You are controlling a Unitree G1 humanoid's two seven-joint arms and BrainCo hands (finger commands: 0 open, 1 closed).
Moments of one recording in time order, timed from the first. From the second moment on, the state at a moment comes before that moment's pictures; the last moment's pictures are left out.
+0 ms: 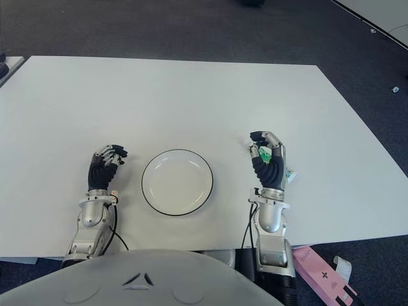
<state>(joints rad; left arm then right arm) 0.28 0.00 0.02 0.17 0.13 -0.33 0.20 0.33 -0.15 -0.11 -0.23 -0.36 -0.32 -0.22</state>
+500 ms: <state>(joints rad) 0.28 -0.01 0.02 0.17 0.13 -0.33 0.20 0.26 -0.36 -0.23 -0.20 -0.36 -0.30 -0.11</state>
